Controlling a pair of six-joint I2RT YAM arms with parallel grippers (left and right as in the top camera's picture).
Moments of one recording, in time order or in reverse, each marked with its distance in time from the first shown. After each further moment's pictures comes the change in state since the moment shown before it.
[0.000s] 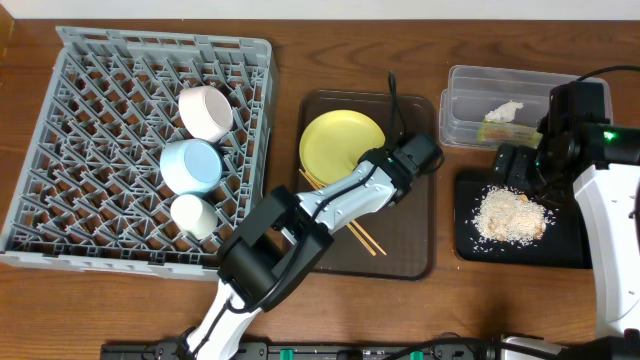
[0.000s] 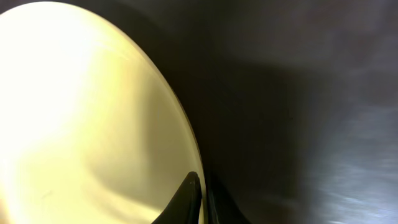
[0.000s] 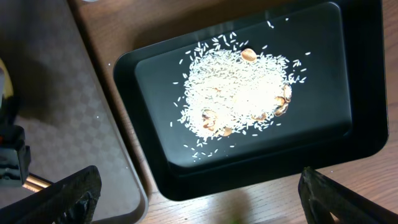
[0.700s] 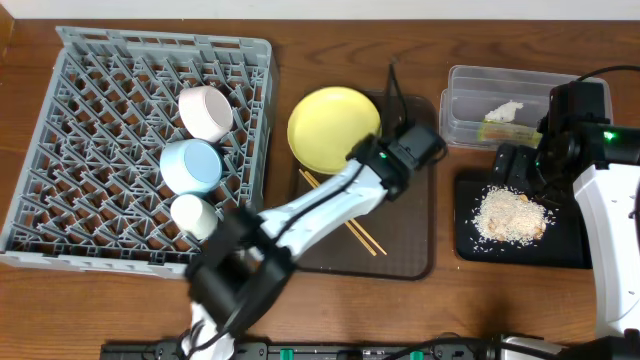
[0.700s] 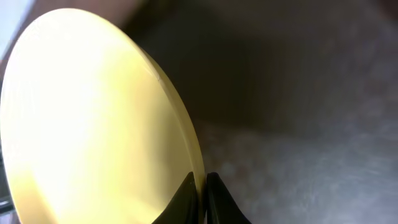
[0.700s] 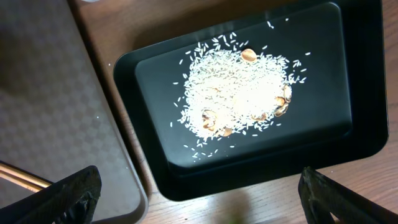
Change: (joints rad) left arm 0.004 -0.203 0.000 -0.104 -0.091 0.039; right arm 0.000 0.000 0.000 0.000 0.000 0.000
